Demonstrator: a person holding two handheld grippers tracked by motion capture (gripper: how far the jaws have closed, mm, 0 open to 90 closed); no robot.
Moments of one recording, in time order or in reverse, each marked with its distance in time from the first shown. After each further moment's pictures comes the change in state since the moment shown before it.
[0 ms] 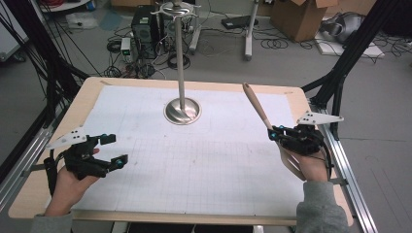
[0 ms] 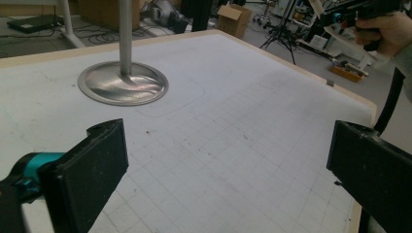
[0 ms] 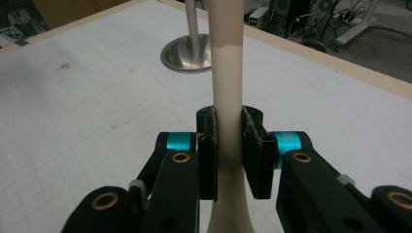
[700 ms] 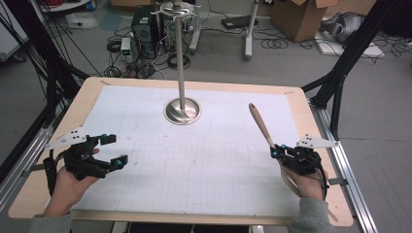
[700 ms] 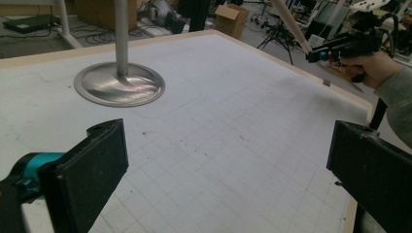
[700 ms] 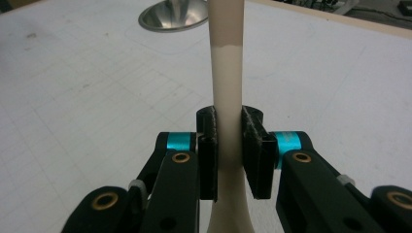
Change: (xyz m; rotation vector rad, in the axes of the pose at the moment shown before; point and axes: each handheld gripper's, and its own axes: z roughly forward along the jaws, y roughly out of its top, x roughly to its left) left arm -0.003 0.003 0.000 0.002 -0.007 0.003; right arm -0.004 -0.074 0.009 -0.005 -0.059 0.048
